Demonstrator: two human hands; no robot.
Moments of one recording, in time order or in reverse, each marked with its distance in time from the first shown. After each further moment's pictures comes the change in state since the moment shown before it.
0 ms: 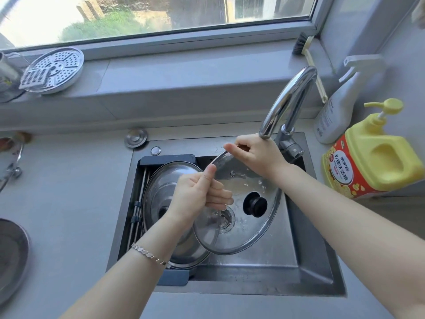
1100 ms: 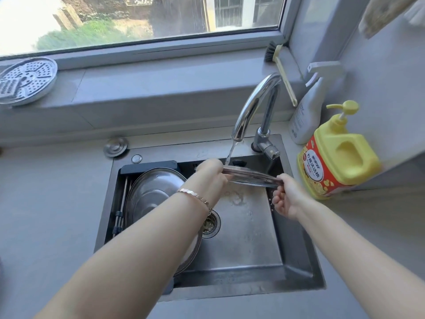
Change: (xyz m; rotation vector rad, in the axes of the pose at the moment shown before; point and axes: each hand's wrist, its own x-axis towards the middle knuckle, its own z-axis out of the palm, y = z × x) left_hand 0.065 0.018 0.088 -0.294 0.235 -0.459; right_hand -0.092 0.045 -0.029 0.973 0.229 1.411
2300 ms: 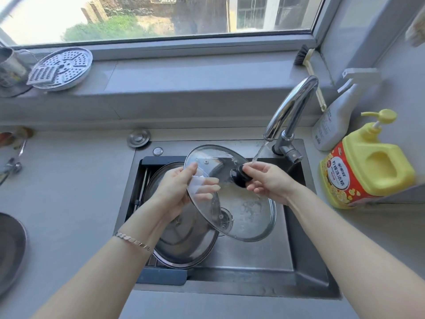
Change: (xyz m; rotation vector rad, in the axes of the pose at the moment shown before) left_hand -0.041 0.013 -0.129 0.098 -0.289 0.300; right_hand -0.020 -0.012 0.072 -0.277 -0.610 -0.354
